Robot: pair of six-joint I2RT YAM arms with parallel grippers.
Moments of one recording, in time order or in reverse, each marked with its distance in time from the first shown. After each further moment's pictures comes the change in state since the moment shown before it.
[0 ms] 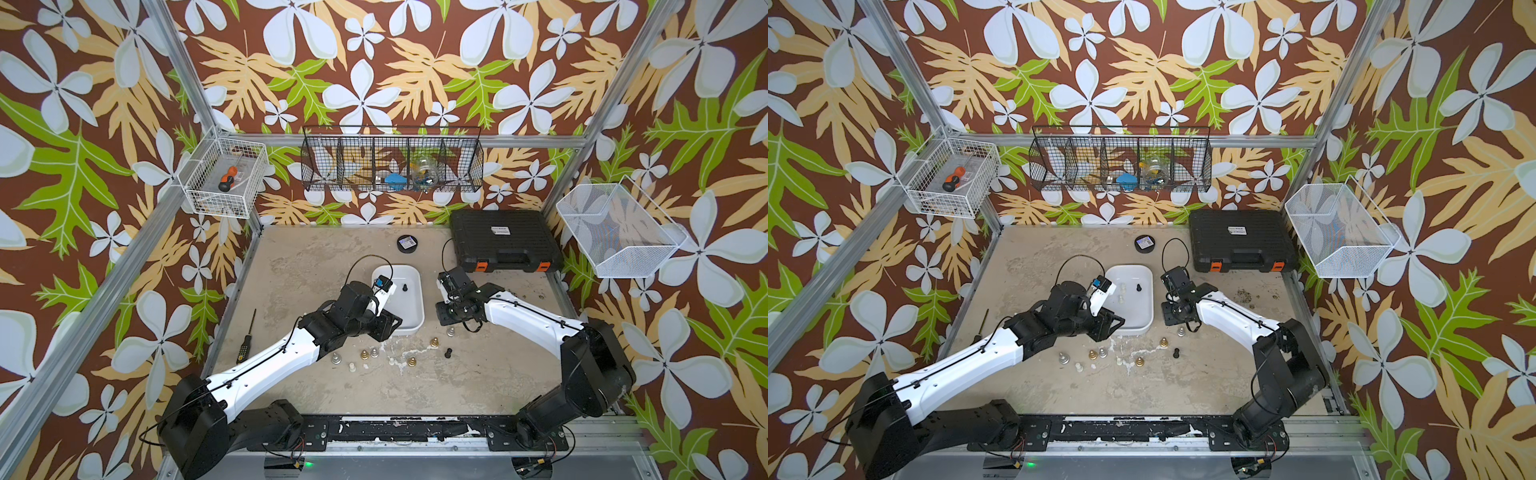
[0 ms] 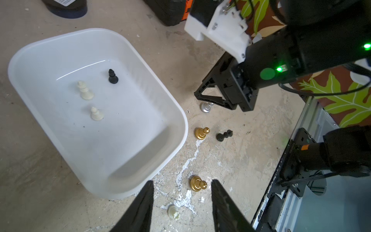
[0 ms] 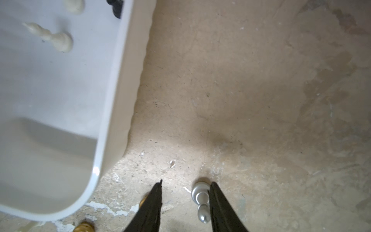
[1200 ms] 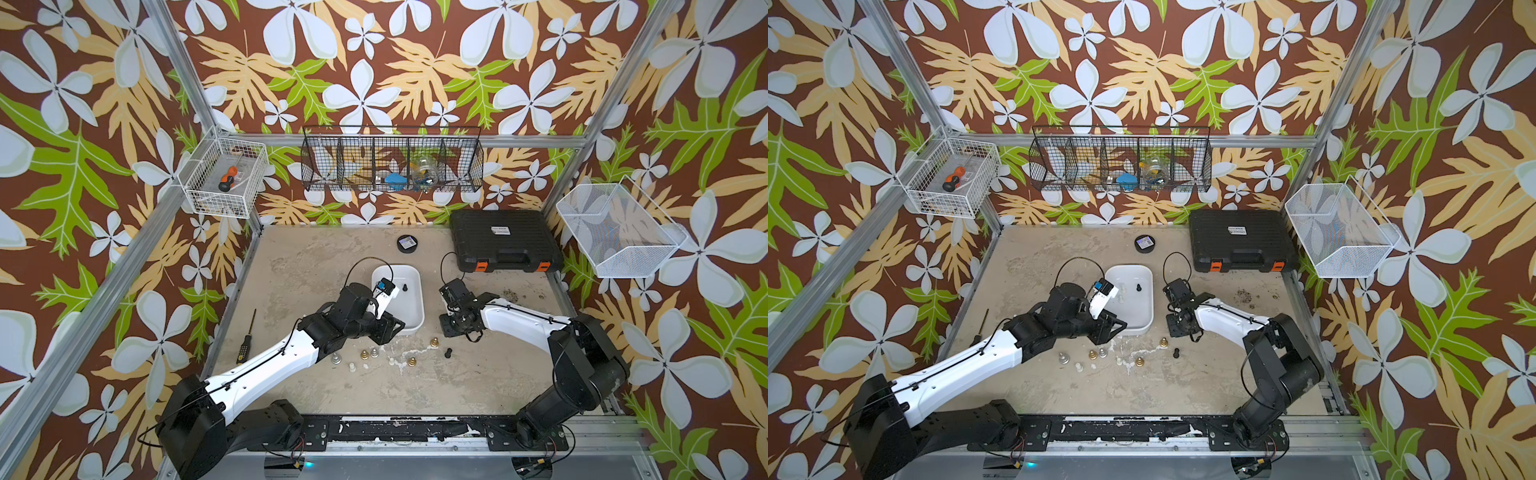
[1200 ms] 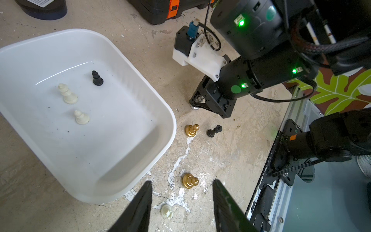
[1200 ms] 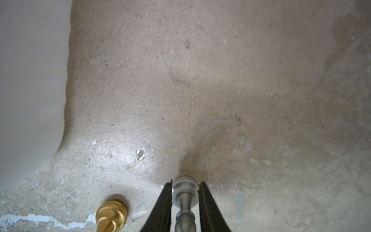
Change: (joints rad) left arm -0.009 -0.016 -0.019 0.013 0.054 0.018; right arm -0.005 0.041 -0.105 0.050 0.023 0.022
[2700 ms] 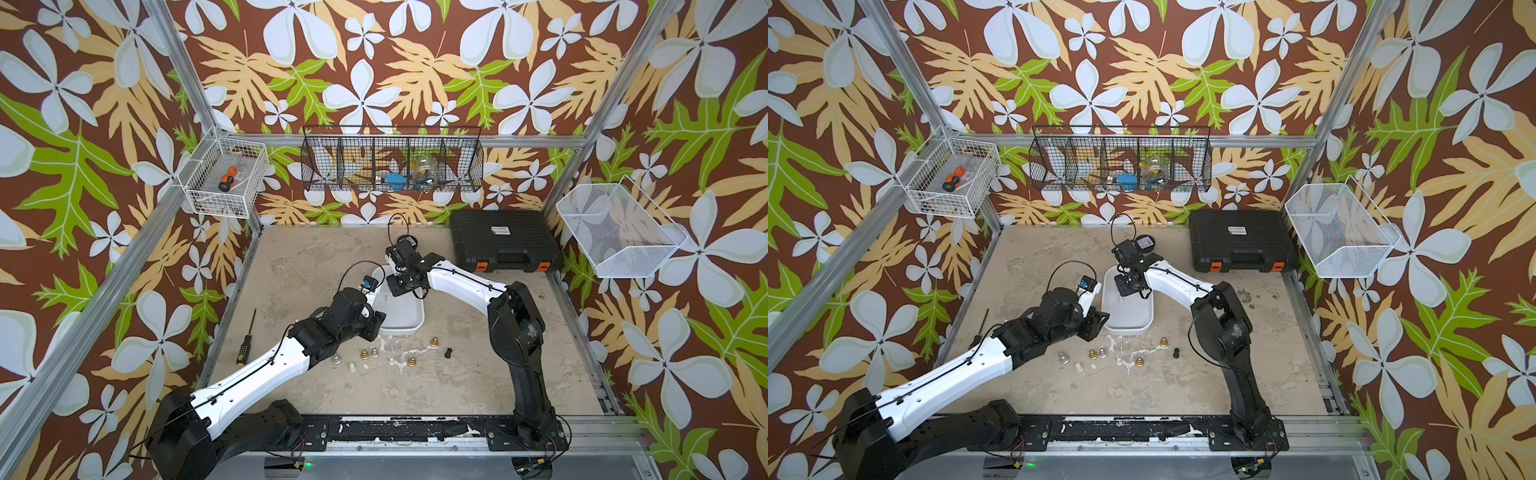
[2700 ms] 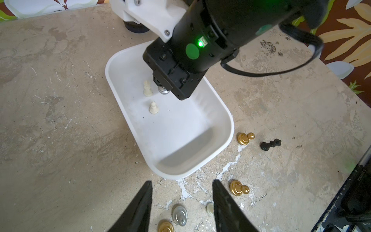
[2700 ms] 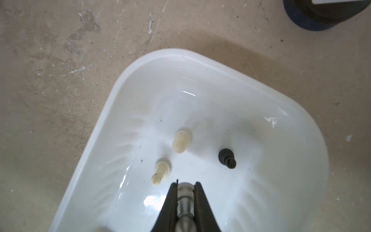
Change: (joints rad) left arm -0.002 -0.083 -0.029 -0.076 -0.341 -0.015; right arm 0.142 0.524 0.822 -0.095 -0.037 -0.093
